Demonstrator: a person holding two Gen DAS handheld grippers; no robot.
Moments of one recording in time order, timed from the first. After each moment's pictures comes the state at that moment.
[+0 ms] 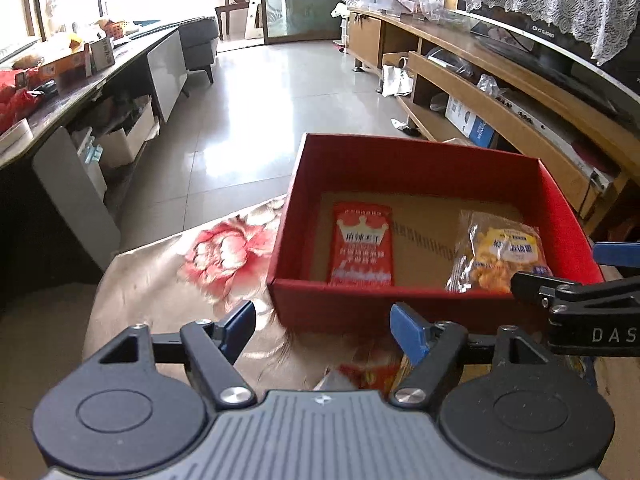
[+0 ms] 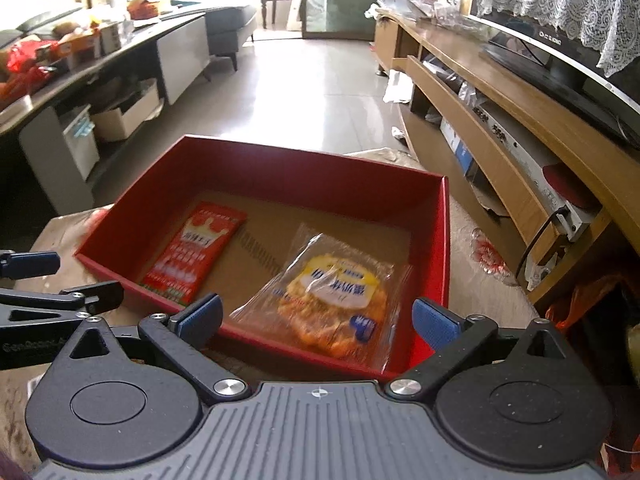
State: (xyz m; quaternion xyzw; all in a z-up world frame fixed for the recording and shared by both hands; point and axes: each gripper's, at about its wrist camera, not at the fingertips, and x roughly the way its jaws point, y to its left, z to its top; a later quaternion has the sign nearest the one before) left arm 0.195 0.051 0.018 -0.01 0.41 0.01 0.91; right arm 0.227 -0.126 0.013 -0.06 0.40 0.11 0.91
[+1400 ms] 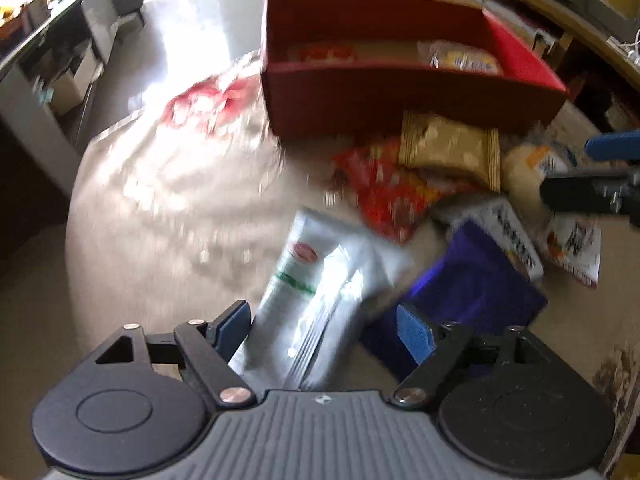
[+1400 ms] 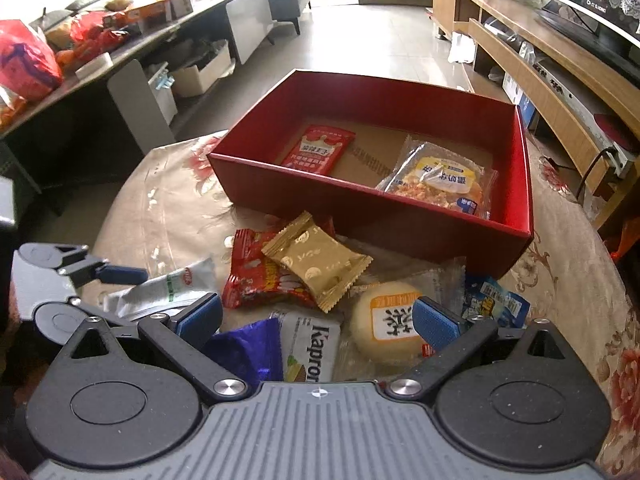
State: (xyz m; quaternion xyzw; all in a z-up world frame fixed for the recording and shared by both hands) left arm 0.116 0.080 -0.038 0.04 0.53 -0.08 0.85; right arm 0.141 -0.100 0.011 -0.03 0.45 0.18 0.87
